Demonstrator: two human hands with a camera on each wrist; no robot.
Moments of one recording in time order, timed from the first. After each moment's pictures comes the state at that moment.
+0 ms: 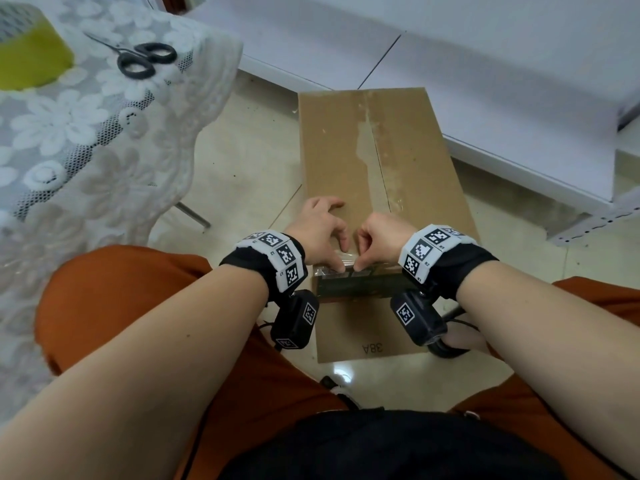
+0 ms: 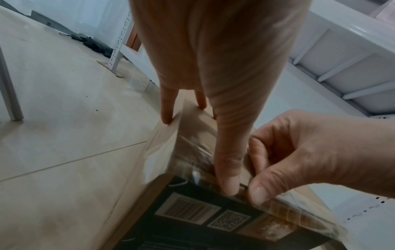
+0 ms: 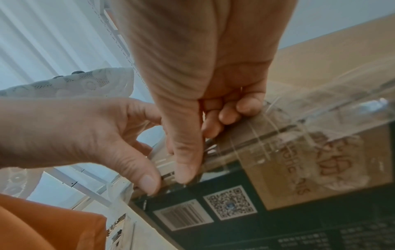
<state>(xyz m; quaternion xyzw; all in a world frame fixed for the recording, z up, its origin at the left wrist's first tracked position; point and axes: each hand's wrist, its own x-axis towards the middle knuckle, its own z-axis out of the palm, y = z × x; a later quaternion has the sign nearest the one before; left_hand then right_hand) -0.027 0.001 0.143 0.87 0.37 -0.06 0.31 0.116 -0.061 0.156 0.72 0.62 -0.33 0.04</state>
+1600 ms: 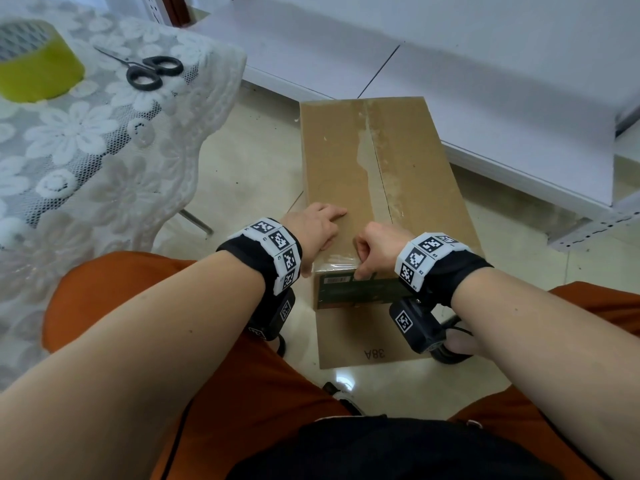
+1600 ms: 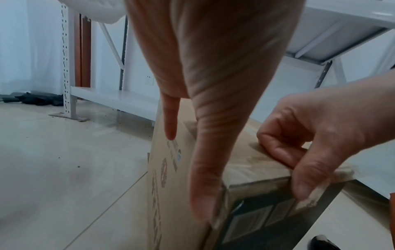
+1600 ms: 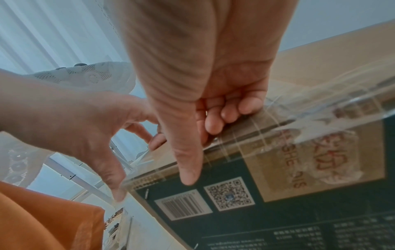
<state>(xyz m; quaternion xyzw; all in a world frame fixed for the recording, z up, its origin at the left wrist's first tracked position) -0.031 0.013 0.163 0.93 0.26 -0.24 0.07 0.110 -0.062 0.159 0.71 0.62 -0.31 0.08</state>
